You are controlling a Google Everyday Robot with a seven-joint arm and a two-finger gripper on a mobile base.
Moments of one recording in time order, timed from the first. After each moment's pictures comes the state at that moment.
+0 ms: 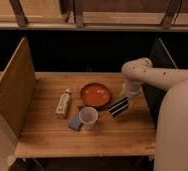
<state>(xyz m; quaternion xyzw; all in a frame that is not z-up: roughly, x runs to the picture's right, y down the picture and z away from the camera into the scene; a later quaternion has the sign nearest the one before) 0.204 0.072 0.809 -0.09 0.33 0.89 0.31</state>
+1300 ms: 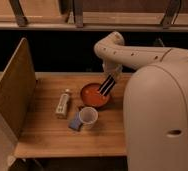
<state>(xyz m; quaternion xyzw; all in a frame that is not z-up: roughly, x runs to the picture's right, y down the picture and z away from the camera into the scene) 0.110 -0.065 0.805 -0.03 0.25 0.83 0.49</state>
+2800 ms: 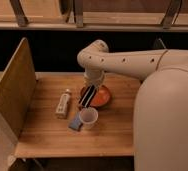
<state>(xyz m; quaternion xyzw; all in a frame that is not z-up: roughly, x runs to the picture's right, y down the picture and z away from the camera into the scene) 0.006 -0.007 0.780 -0.13 0.22 0.78 0.57</state>
